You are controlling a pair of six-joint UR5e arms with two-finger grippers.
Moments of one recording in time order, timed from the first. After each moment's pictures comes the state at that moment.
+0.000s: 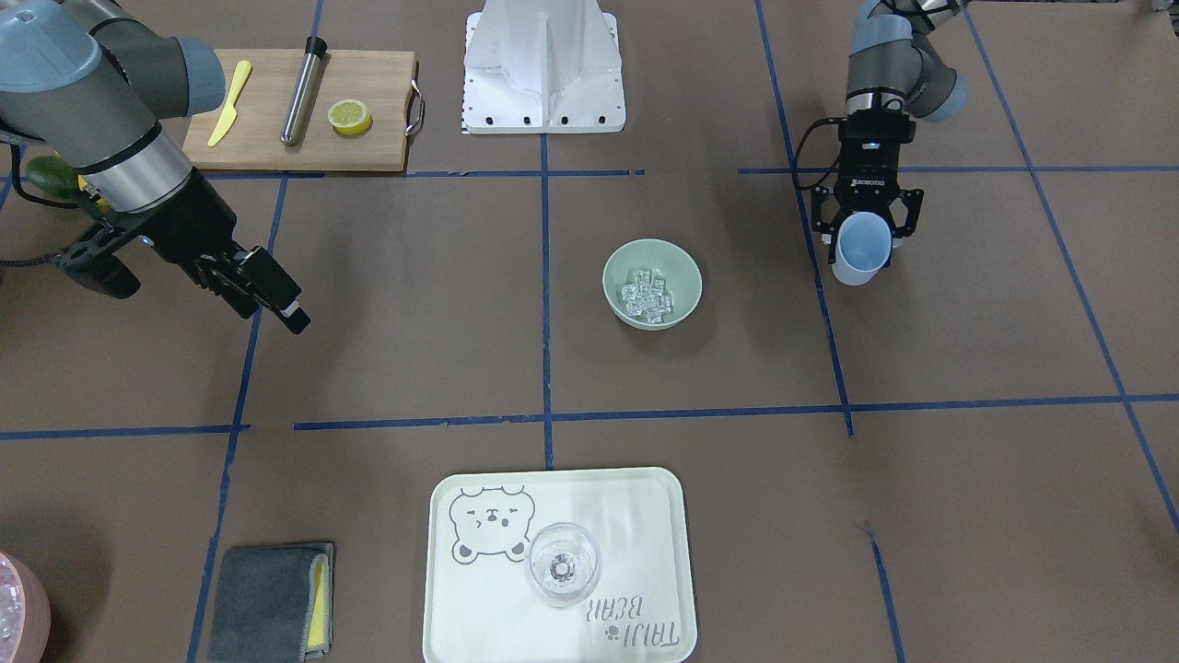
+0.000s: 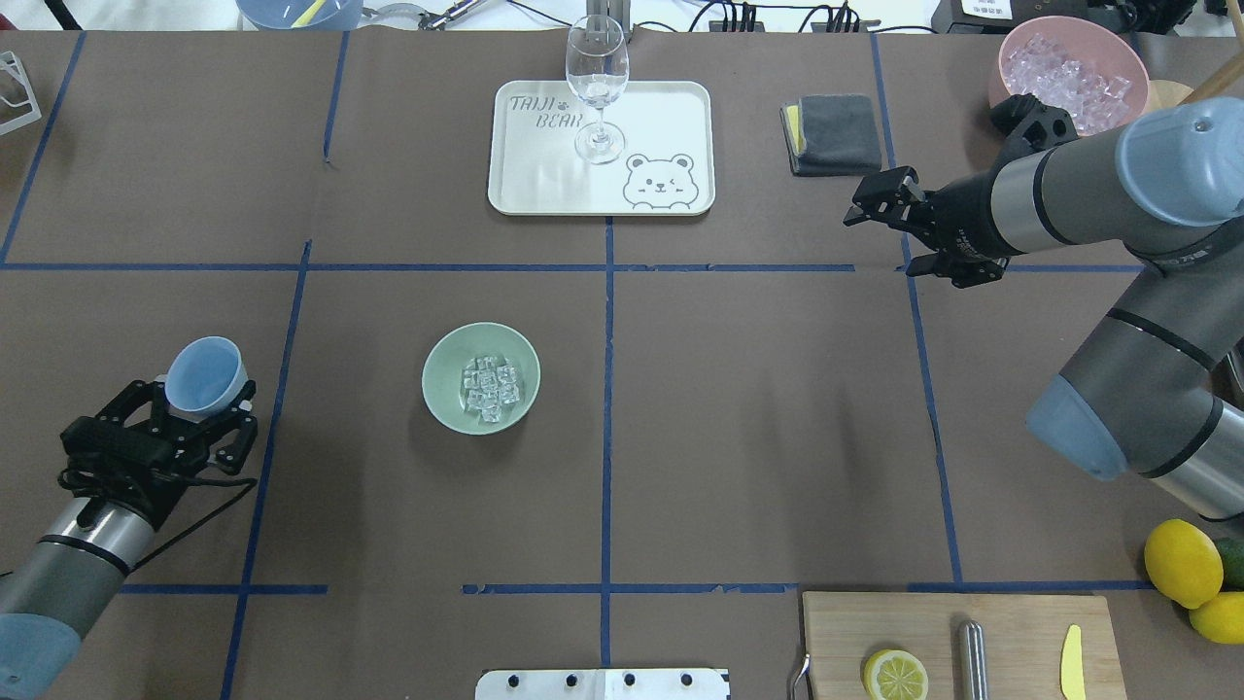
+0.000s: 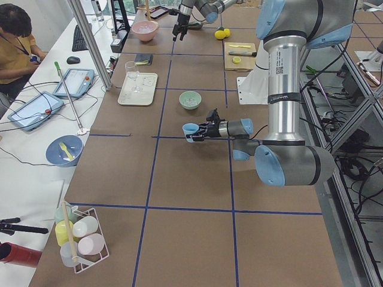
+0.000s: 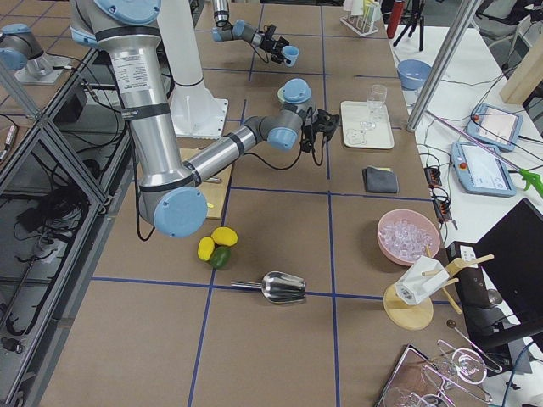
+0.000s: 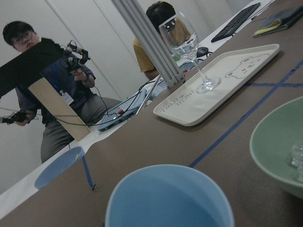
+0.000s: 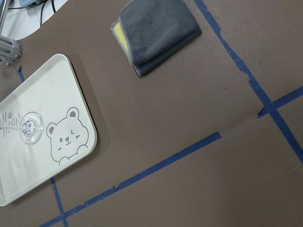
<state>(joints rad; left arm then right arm) -0.16 -1.40 -1.65 -2.89 -0.57 -0.83 0.84 -1.33 1.86 -1.02 1.98 1.65</state>
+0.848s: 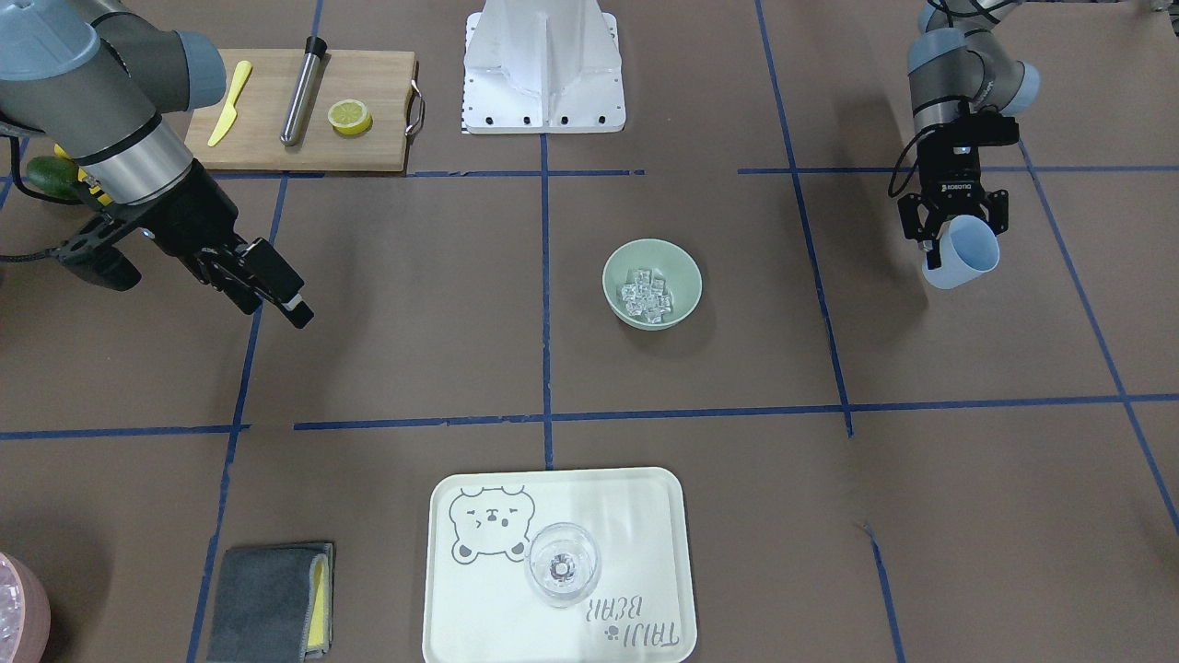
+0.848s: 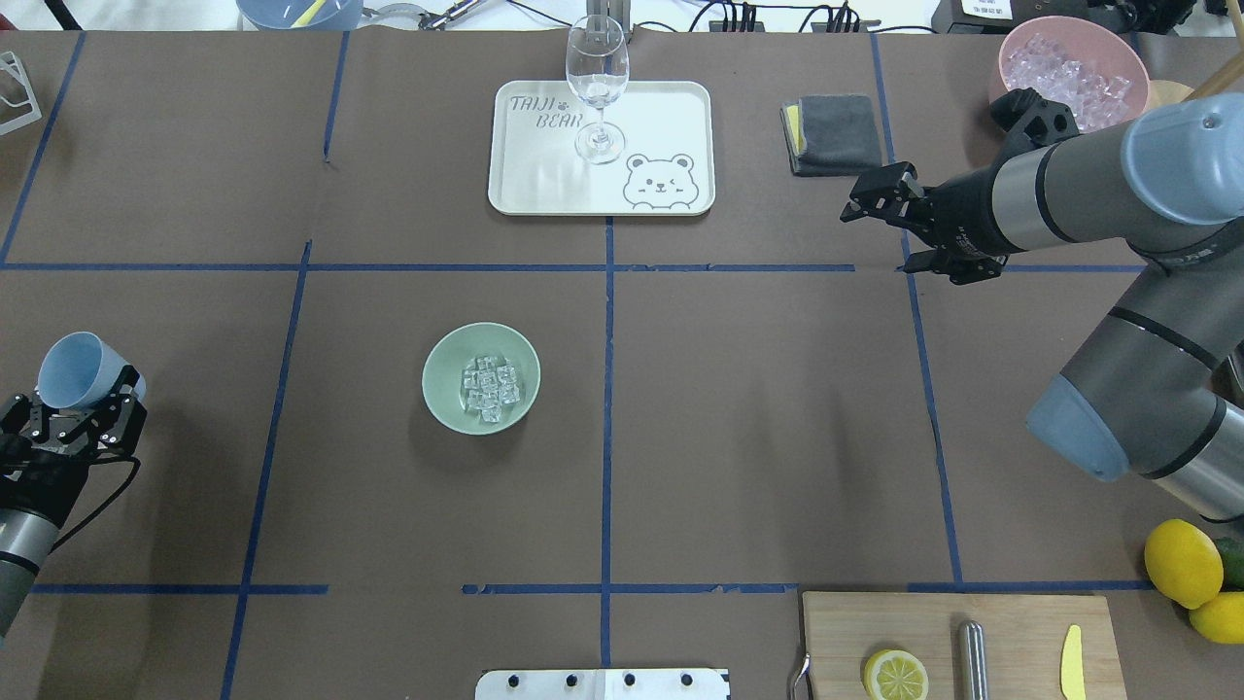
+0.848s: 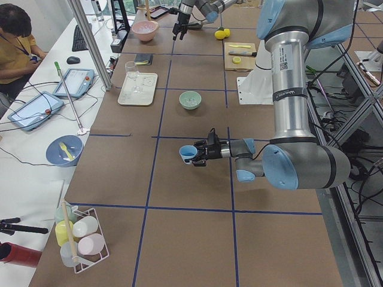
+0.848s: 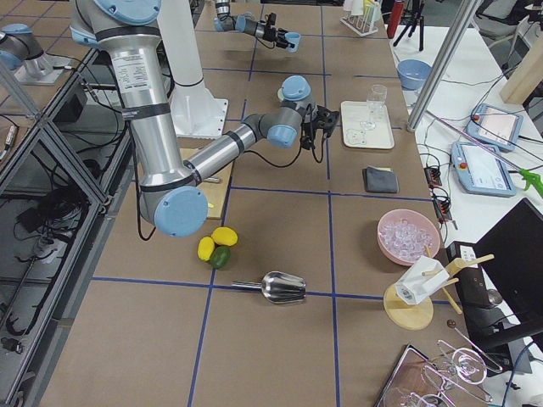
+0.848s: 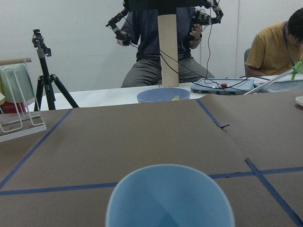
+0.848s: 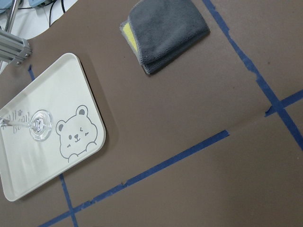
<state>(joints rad) -0.16 -1.31 -1.53 -2.89 -0.41 -1.25 0.84 -1.33 1.87 -1.02 1.98 1.65</state>
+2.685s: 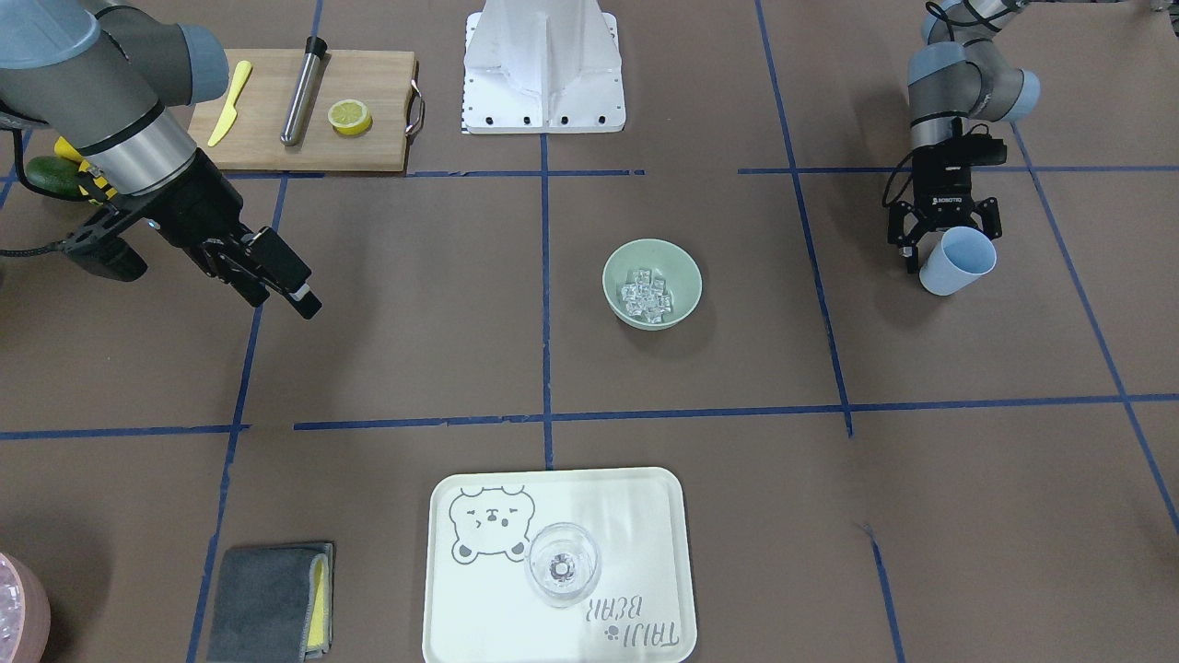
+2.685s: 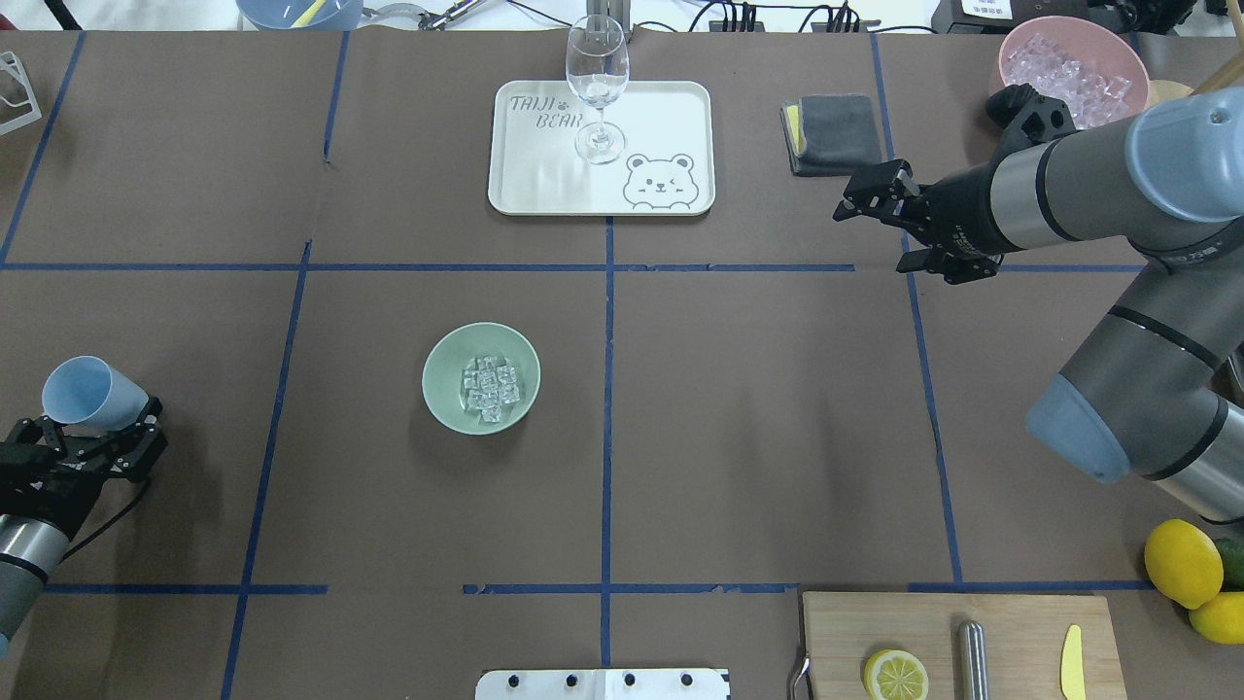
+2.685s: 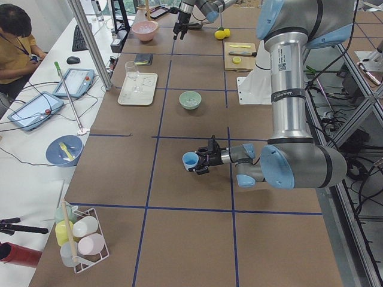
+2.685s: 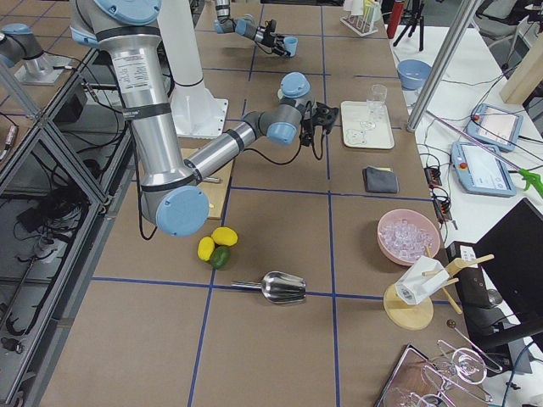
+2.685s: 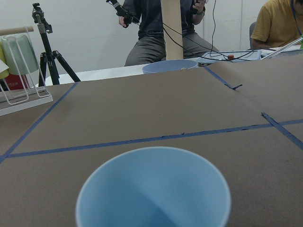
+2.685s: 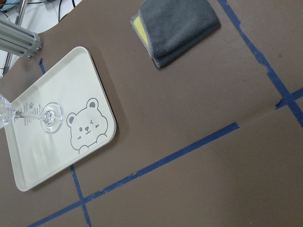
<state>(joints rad) -0.15 -1.32 -1.48 -2.89 -0.53 -1.24 0.84 -1.32 1.89 -1.02 2.00 1.65</state>
